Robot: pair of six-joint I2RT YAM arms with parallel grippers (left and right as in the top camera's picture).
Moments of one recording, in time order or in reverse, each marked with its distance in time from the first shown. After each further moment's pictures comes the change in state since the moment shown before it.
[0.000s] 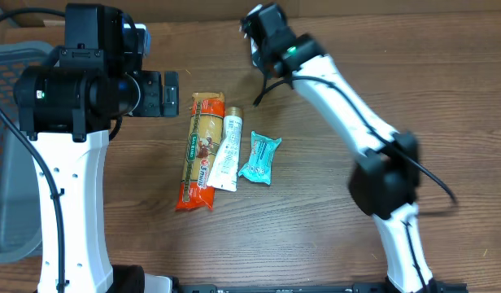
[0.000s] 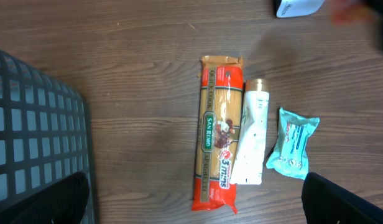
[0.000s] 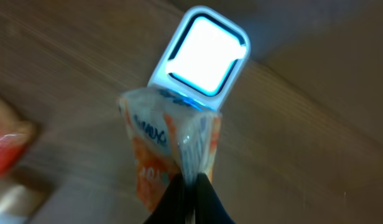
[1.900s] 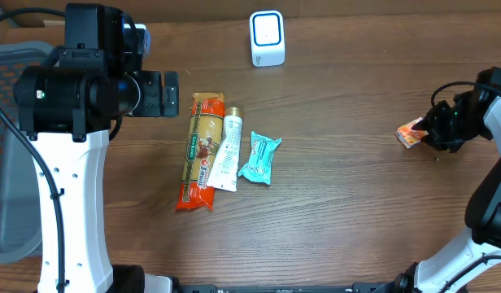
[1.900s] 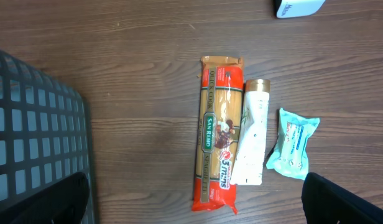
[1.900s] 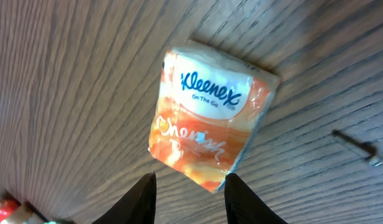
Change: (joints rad) left arm 0.000 0.000 0.000 0.001 0.000 0.000; right arm -0.916 -0.309 -0.867 -0.019 -0.647 0.533
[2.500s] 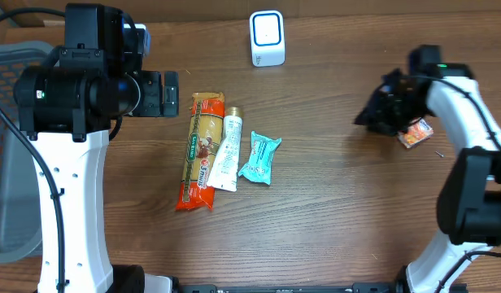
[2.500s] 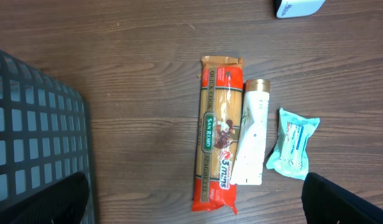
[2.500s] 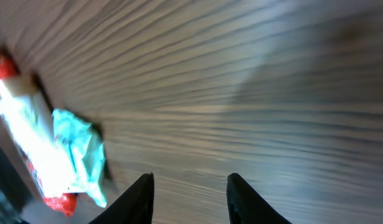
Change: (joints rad) left arm 0.000 0.000 0.000 0.000 0.000 0.000; right arm 0.367 -0.005 0.108 -0.116 -0.079 -0.174
